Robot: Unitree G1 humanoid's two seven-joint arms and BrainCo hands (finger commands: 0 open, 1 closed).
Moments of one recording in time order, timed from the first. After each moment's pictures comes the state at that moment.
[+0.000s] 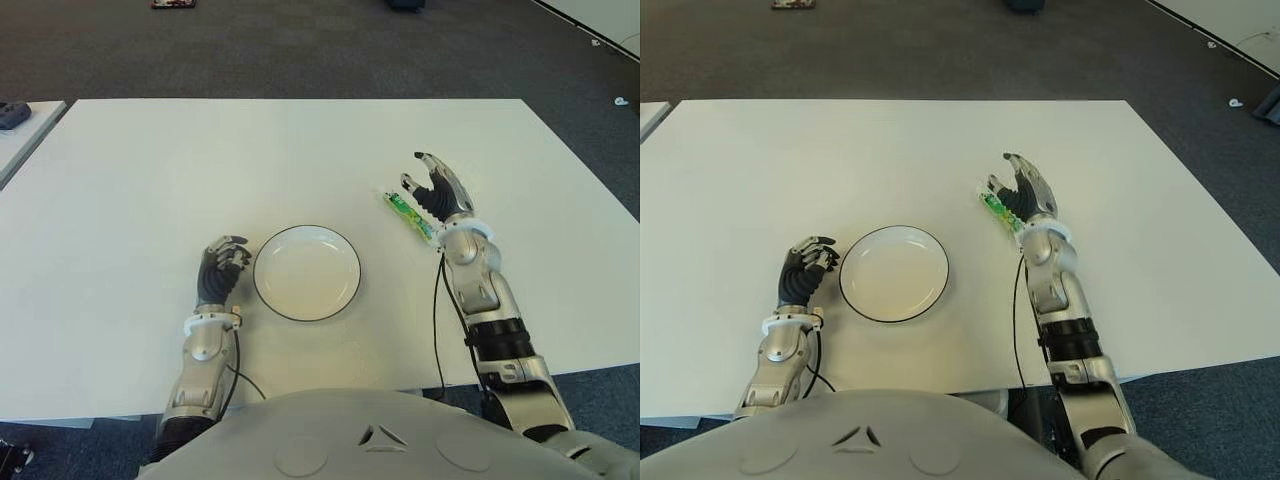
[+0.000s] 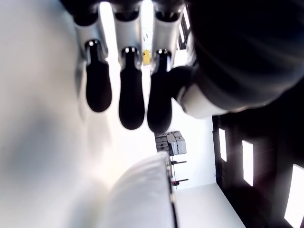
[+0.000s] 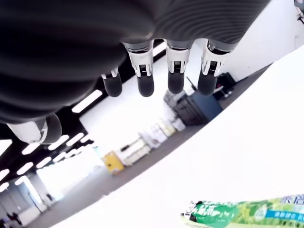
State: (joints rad) left arm 0.34 0.01 -0.01 0.13 0.12 -0.22 0.17; right arm -0.23 -0.31 0.14 0.04 -0.70 0.27 0.07
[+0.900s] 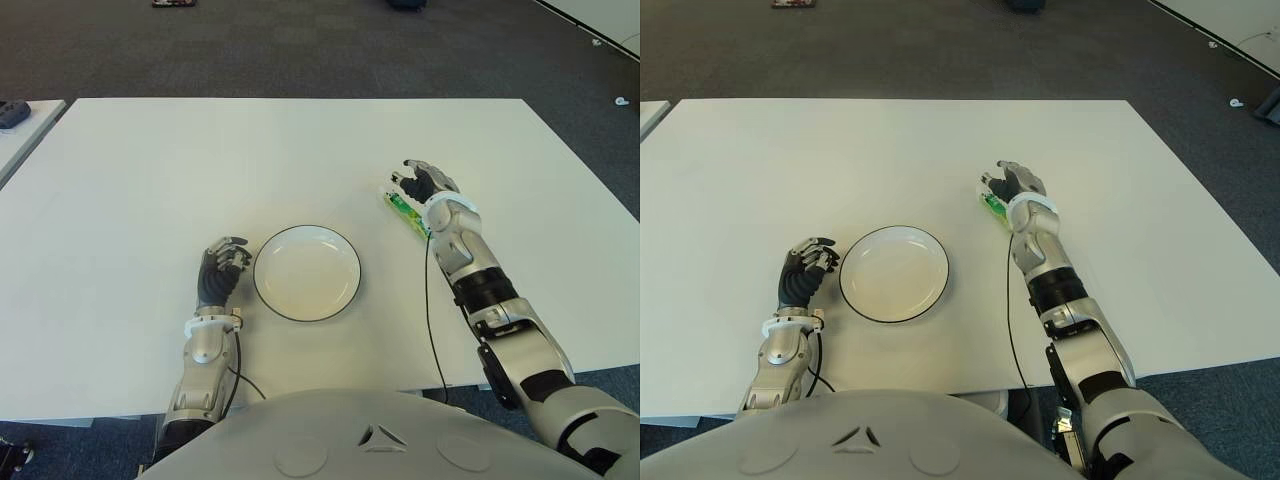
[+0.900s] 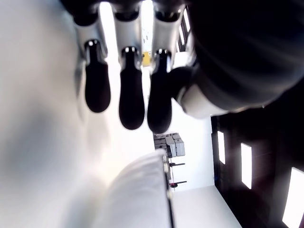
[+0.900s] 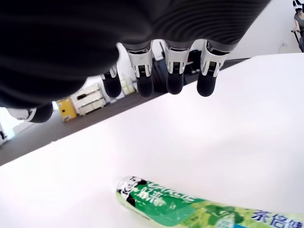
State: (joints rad) left arm 0.35 0.00 -0.01 0.13 0.12 -0.23 0.18; right arm -0.53 -0.31 0.34 0.48 -0.76 0.43 0.12
